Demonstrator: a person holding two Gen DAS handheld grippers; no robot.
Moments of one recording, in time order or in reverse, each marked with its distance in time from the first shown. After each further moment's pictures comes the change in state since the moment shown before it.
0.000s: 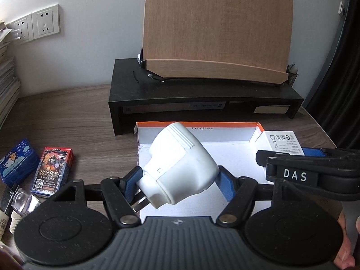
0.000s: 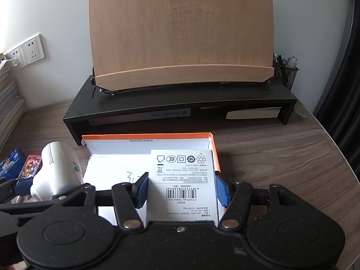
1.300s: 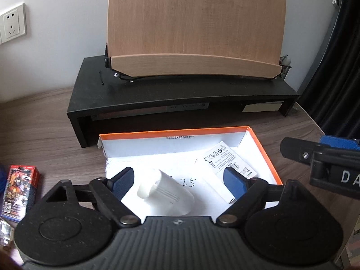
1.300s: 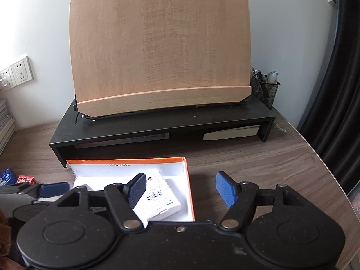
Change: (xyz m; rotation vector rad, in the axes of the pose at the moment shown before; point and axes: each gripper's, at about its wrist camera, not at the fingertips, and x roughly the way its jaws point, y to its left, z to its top) left arm 0.035 -0.023 0.022 0.043 0.036 -0.053; right arm -0.024 -0.032 0.022 0.040 -0.085 -0.059
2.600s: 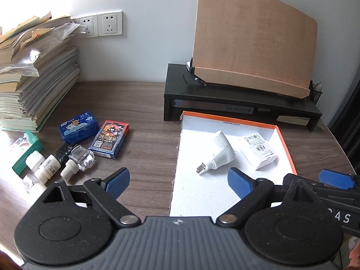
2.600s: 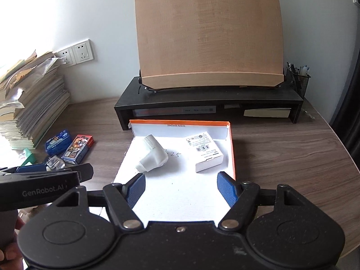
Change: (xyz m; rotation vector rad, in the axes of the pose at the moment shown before) left arm -0.121 0.008 -0.066 -0.193 -0.082 0.267; right arm -0.077 0.016 -0.060 -0.099 0.031 0.241
